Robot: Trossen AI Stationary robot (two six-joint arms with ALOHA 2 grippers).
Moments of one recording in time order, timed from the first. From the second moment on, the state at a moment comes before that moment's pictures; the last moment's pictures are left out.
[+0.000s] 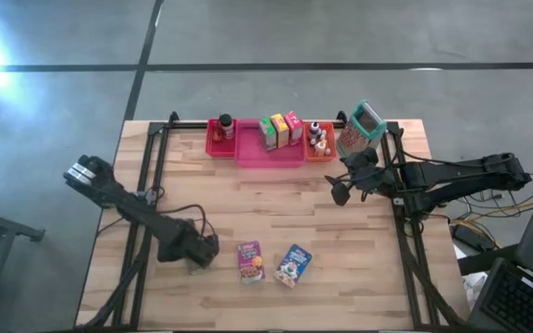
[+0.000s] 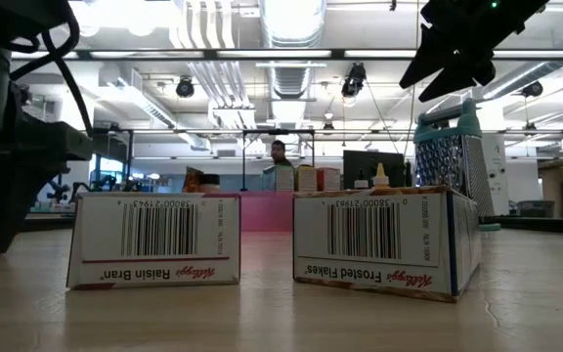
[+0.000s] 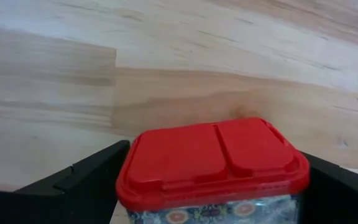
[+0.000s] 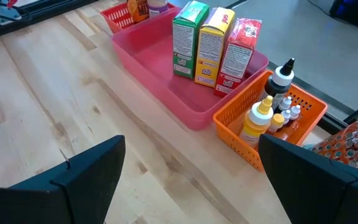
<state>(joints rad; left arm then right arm) -0.55 1.50 0.74 -0.69 0.03 -2.30 0.08 0.96 0.78 -0.56 0.63 0.55</state>
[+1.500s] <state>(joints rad) -0.54 1.48 0.68 -0.68 -0.05 -2.25 0.08 0.96 0.78 -0.56 0.63 0.55</state>
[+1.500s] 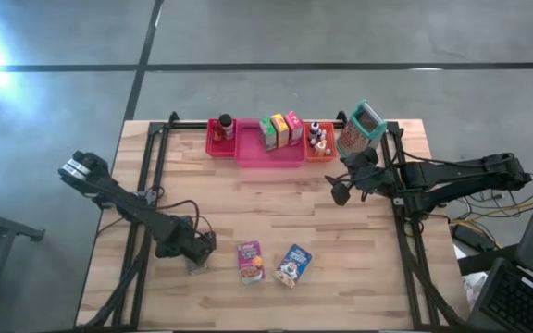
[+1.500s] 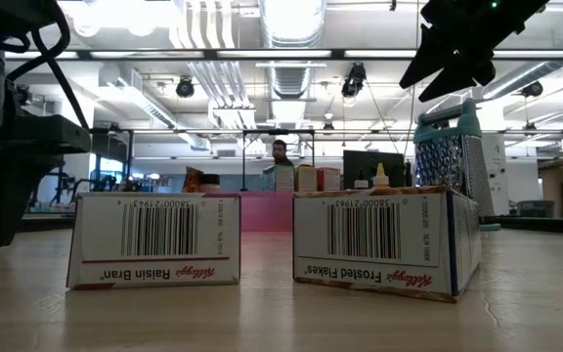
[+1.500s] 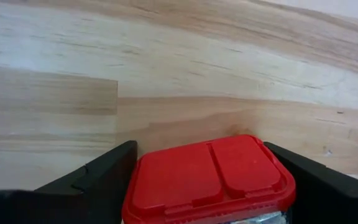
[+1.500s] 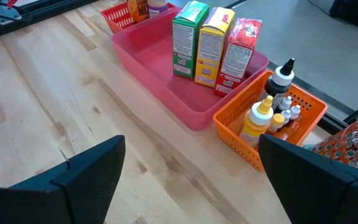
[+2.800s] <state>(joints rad) -0.54 1.45 0.74 -0.53 -0.76 -1.59 0.08 0.96 0.78 -0.56 0.63 0.55</state>
